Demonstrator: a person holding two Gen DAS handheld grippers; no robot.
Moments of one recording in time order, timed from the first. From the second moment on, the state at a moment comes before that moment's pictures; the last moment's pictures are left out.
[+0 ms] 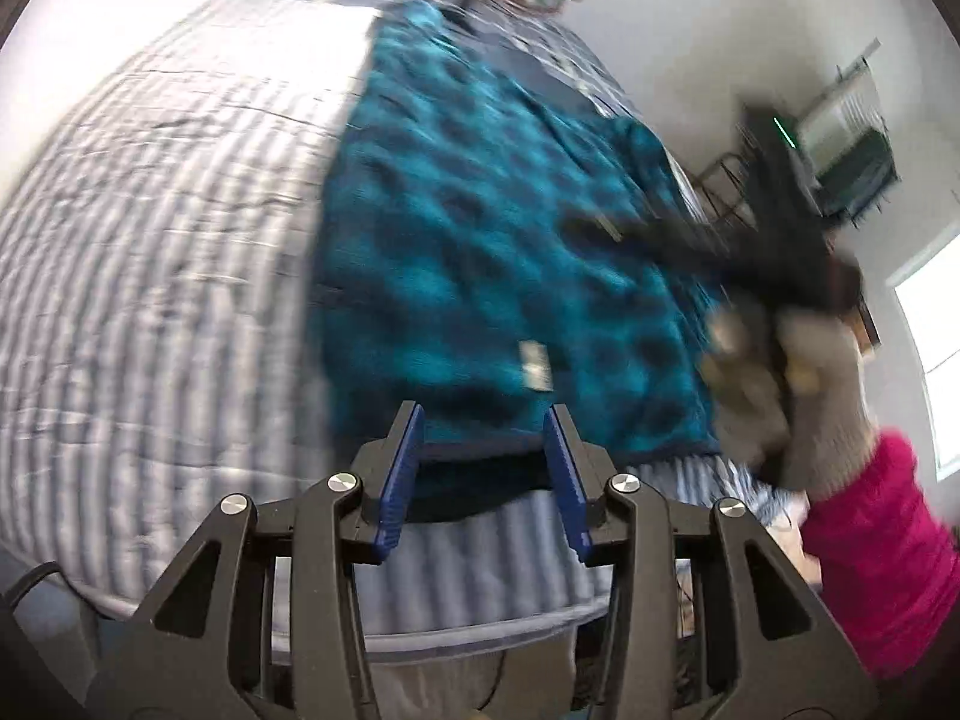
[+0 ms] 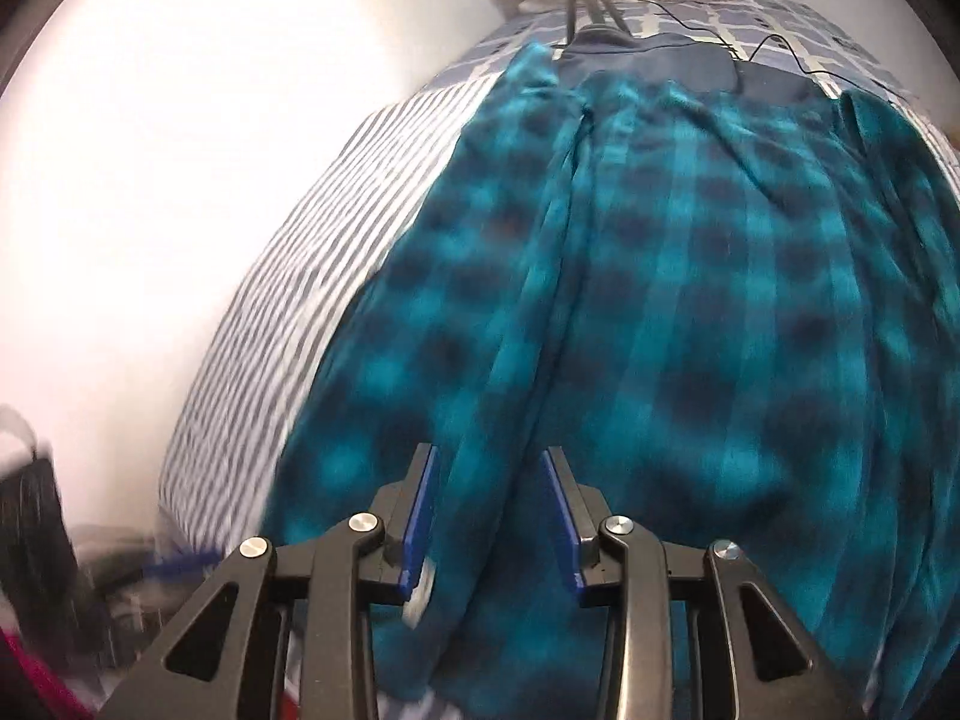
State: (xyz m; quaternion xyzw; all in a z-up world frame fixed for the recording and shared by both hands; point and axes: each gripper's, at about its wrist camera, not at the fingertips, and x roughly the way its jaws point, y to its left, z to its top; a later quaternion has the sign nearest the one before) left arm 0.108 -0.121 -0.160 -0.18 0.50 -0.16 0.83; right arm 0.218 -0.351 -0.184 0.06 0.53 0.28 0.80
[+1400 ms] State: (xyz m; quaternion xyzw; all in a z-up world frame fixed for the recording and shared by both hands) left arm 0.123 -0.172 -0.175 -0.14 0.51 -0.25 0.81; right arm 0.320 -0.323 -0.185 0.04 0.47 0.25 0.85
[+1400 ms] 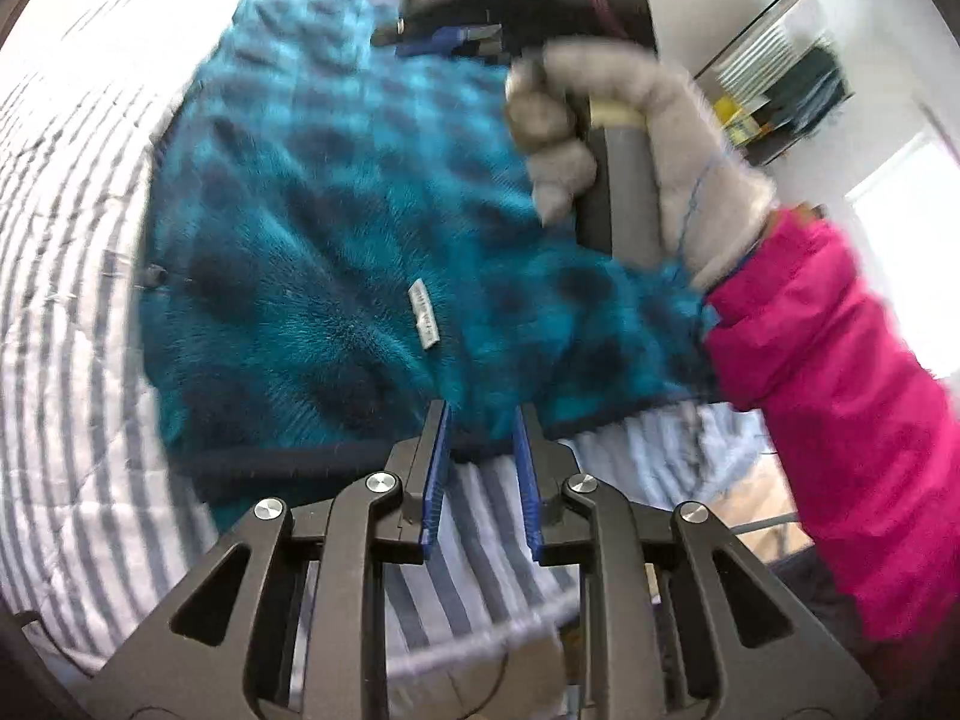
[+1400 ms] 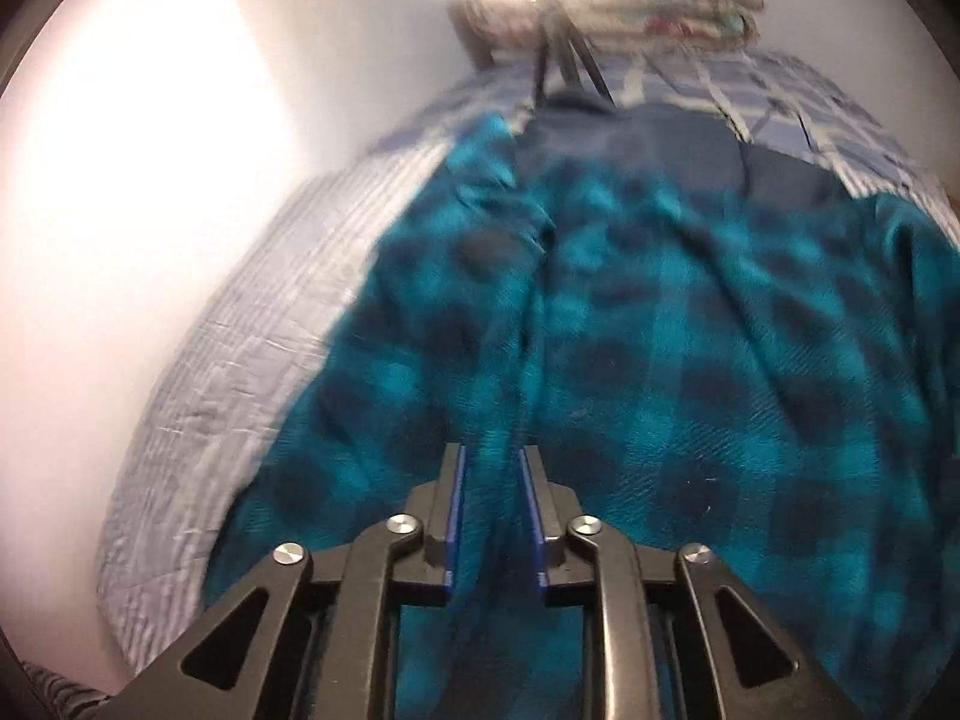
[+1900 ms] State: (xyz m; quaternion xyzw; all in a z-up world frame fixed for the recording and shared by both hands) left arm 0.131 -0.109 -0.239 -0.13 0.55 -0.14 0.81; right arm 0.200 -0.299 -0.220 -0.04 0.51 0.32 0.80
